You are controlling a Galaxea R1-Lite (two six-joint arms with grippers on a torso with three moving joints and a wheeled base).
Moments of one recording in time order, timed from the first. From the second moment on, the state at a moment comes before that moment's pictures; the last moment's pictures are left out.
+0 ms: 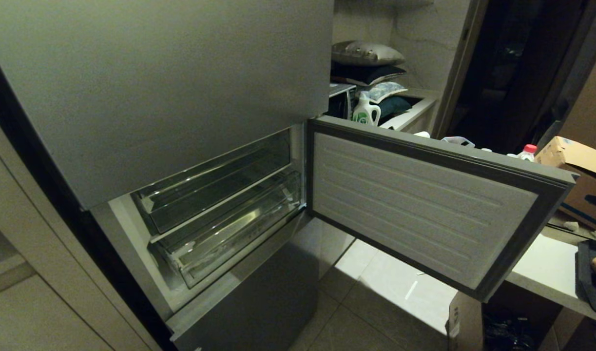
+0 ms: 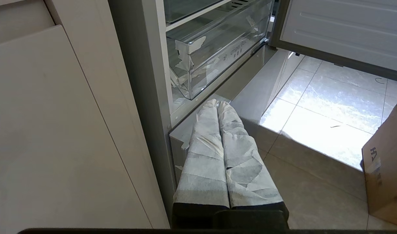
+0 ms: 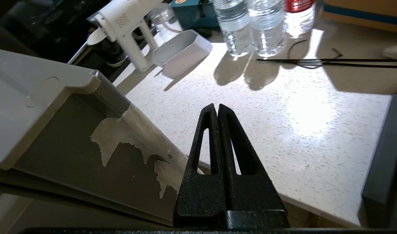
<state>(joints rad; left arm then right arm) 0.00 0.00 -0.01 0.02 0.00 0.00 -0.65 1.76 -0.75 -0.81 0.53 0.25</state>
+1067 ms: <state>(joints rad) 0.00 0.00 -0.01 0.02 0.00 0.00 -0.65 1.87 -0.81 -0.83 0.74 0.24</state>
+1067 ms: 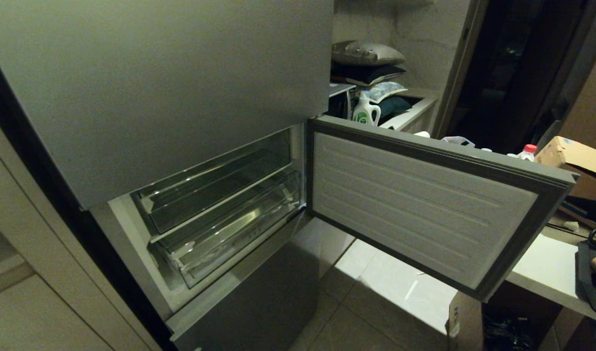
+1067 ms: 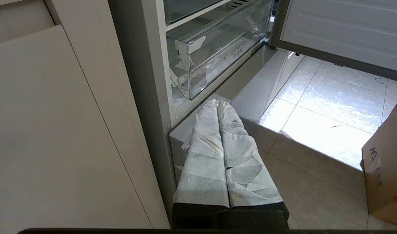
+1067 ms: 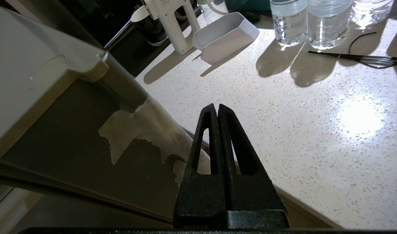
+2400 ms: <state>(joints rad) 0.00 0.00 -0.01 0.02 0.00 0.00 -0.64 1.60 -0.55 -0.83 0.88 0.24</state>
